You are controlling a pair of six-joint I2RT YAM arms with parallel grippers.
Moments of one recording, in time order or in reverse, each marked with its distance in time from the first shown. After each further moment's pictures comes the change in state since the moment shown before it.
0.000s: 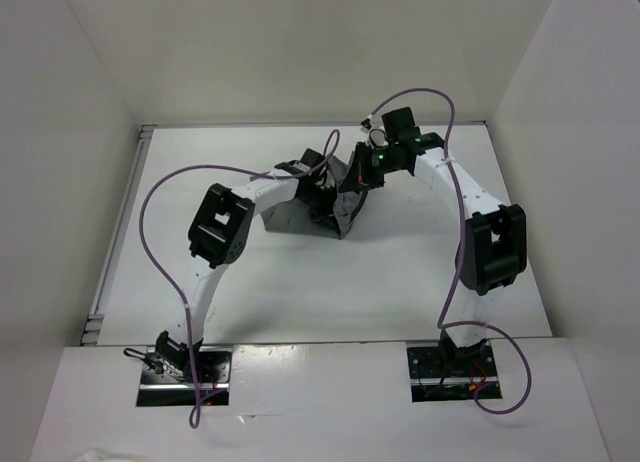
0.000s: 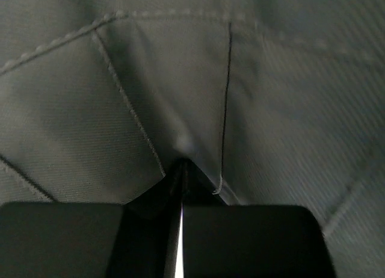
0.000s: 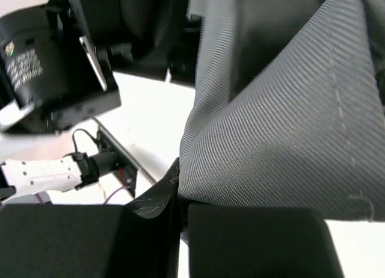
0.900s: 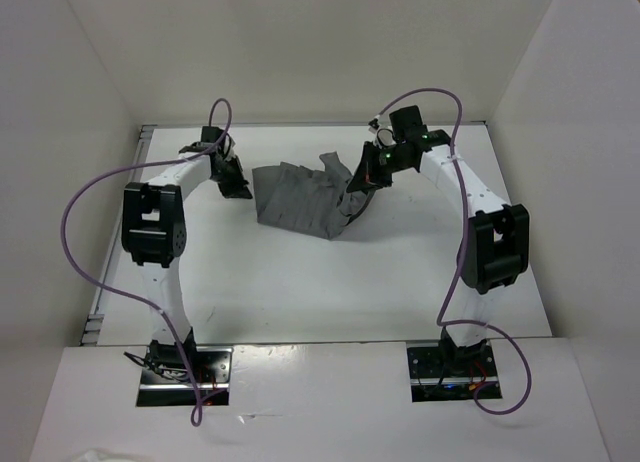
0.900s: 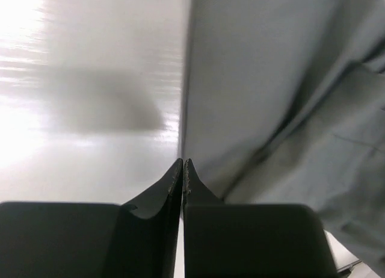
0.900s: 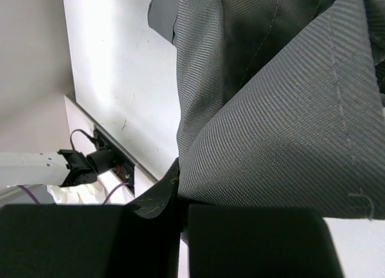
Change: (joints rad) left arm 0.451 -0.277 -0.230 -0.021 -0.326 0.008; right arm -0.034 0.005 0.015 -0.079 0.003 -0.028
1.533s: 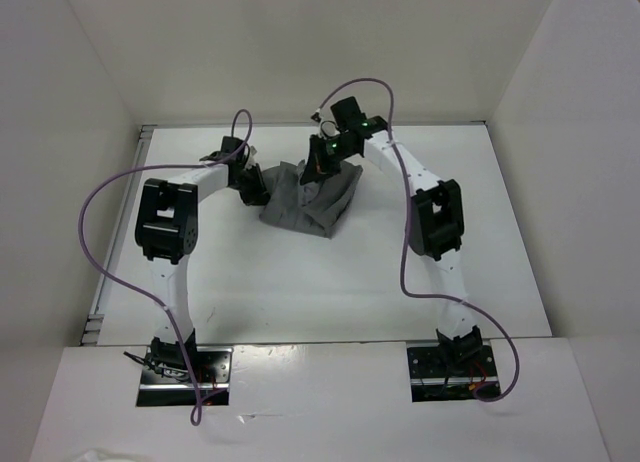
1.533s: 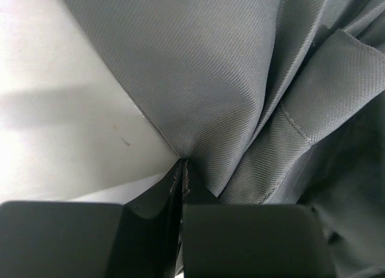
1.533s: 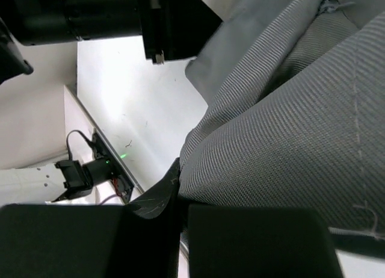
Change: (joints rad) left arm -0.087 0.086 -0.046 0.147 0.115 -0.065; right arm 0.161 0.441 0.520 -0.049 -0.044 -0.017
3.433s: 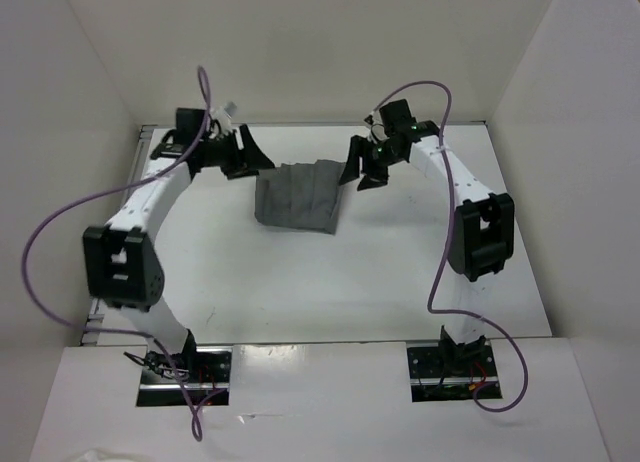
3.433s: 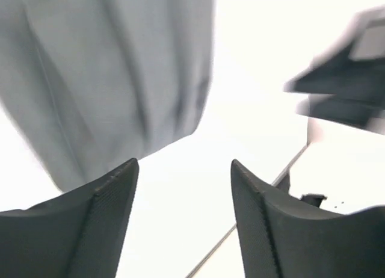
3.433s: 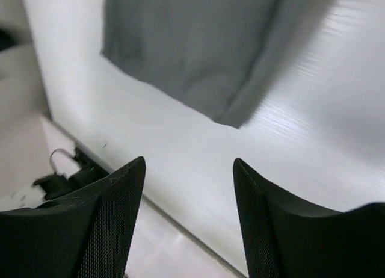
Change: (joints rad) left arm 0.047 -0.341 -0.080 -0.032 0.315 0.085; right arm -0.141 -0.267 -0.290 -0.044 0.115 0.005
